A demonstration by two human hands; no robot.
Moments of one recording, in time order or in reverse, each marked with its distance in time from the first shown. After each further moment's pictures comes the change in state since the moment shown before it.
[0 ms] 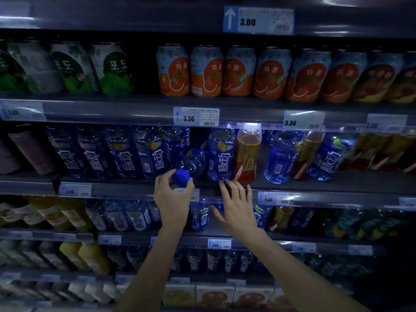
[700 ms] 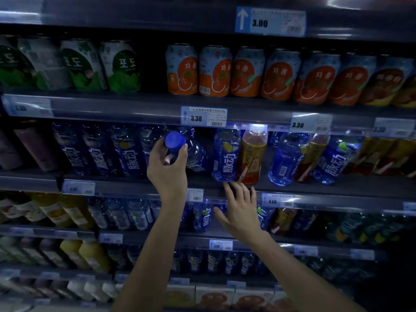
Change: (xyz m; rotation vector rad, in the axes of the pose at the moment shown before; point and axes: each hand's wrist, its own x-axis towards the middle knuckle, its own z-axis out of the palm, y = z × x) left_hand 0.043 0.056 -0.009 -0.435 0.151 -0.161; right_hand -0.001 0.001 0.007 0.025 0.067 0.008
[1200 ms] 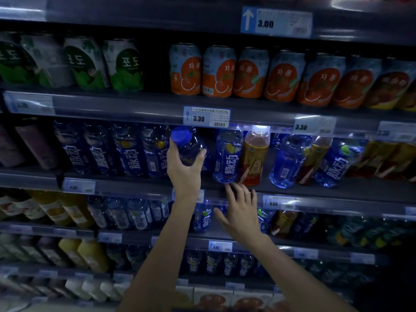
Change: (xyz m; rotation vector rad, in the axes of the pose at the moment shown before) left_hand -0.002 -0.030 0.022 0.193 -0.179 0.165; right_hand 0.000 -0.002 0.002 -0.018 -0.020 0.038
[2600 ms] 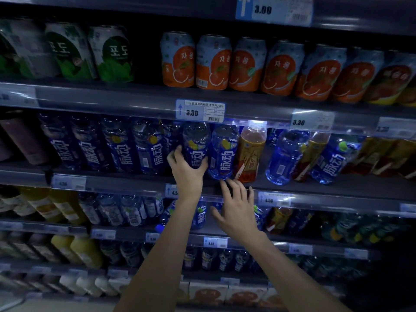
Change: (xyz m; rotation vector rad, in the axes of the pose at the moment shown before) left_hand -0.005 -0.045 0.031 0.215 -0.006 0.009; right_hand 0.001 0.002 -0.005 0.011 -0.018 -0.005
